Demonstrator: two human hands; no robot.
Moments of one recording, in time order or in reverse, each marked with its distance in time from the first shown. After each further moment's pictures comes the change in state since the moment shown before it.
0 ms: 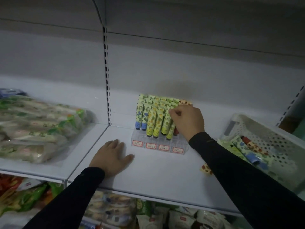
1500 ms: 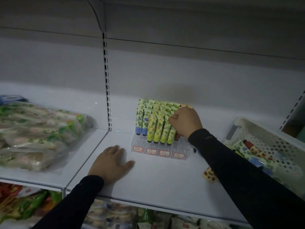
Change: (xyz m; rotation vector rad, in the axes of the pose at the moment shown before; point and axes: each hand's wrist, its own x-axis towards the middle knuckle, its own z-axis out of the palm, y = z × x) left_hand -0.002 0.003 -0.003 -0.018 0.043 0.010; right_hand 0.029 0.009 0.007 -0.110 -0.227 -0.036
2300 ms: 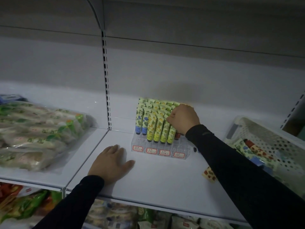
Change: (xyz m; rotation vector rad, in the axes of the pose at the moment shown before) left_hand 0.000 -0.002 0.004 -0.002 0.013 0.007; right_hand 0.007 -0.005 0.001 -0.017 -0.038 0.041
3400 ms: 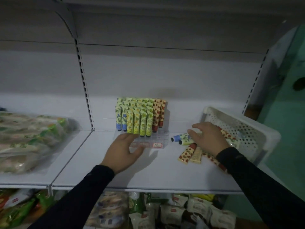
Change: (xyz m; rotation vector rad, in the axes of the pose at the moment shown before) left_hand -0.015 0.118 -0.044 -0.267 0.096 0.147; right_hand -0.128 0.125 -0.050 0.046 0.013 0.202
